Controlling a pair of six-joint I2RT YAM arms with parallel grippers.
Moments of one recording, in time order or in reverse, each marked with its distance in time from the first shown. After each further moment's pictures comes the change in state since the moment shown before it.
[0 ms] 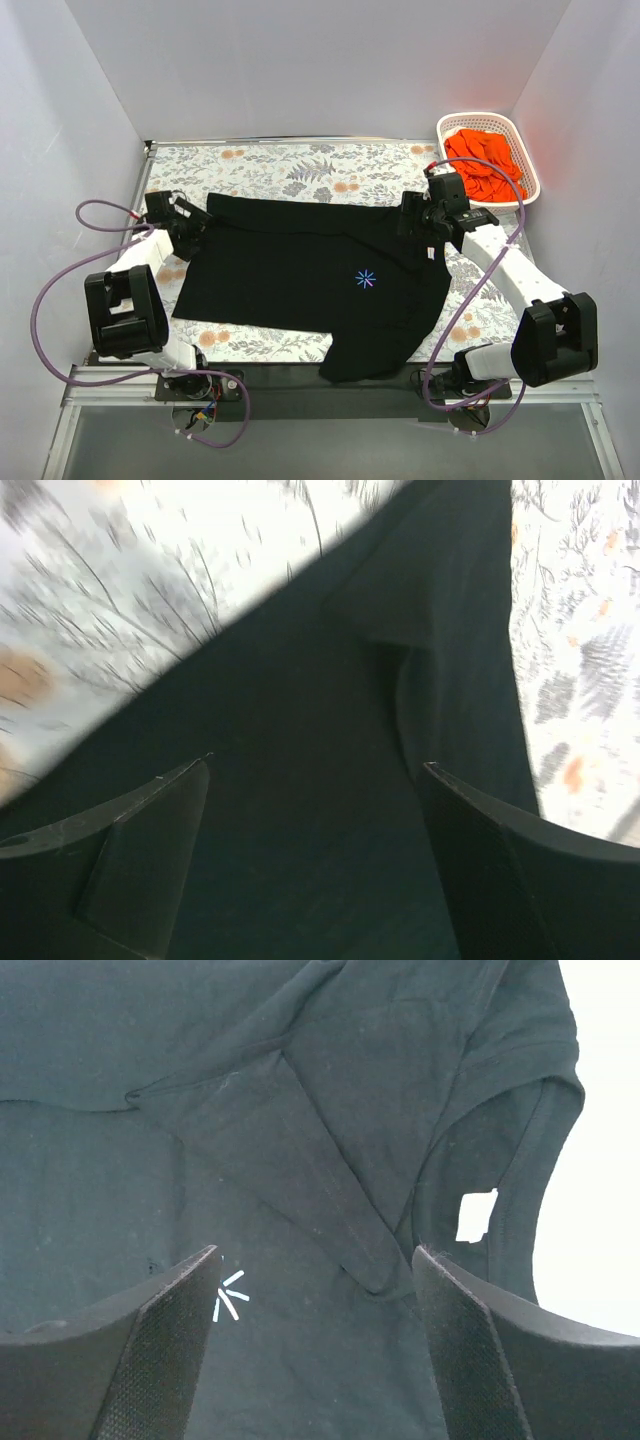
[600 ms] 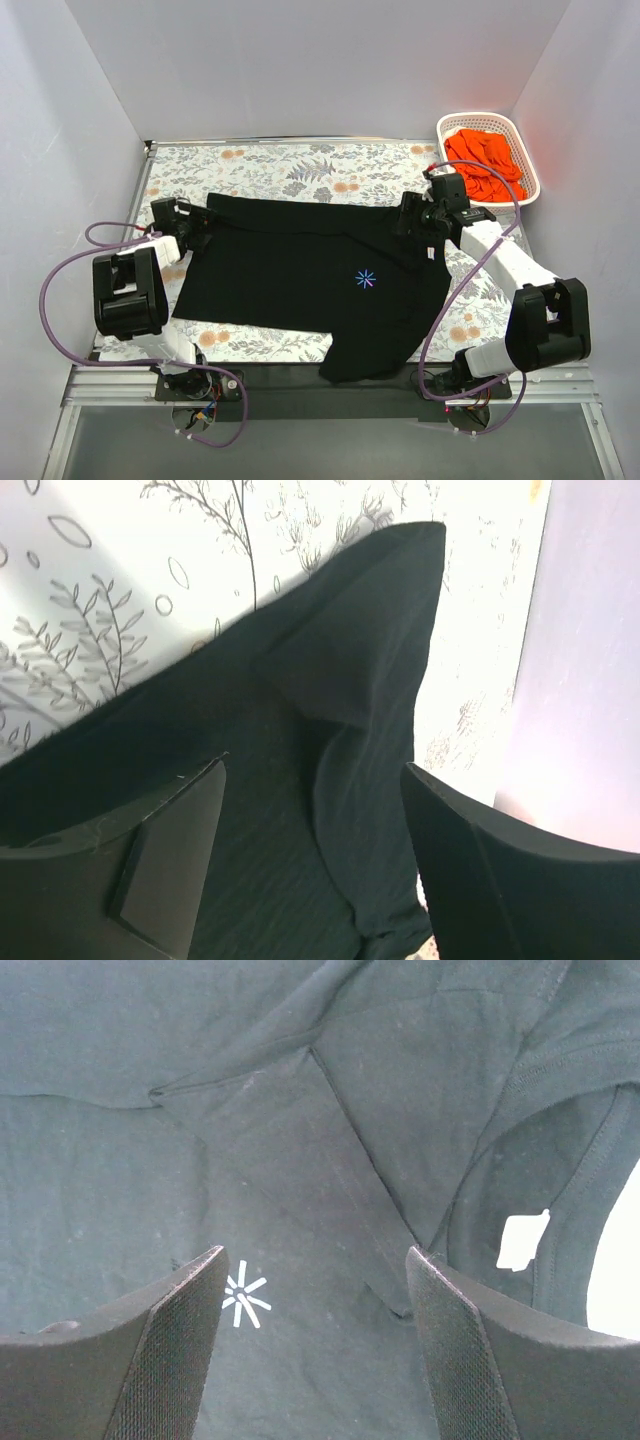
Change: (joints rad) left arm -0.001 0.119 -0.129 0.405 0.073 -0.349; right arm -0.043 0.069 -0.031 0.081 -0.143 0.019
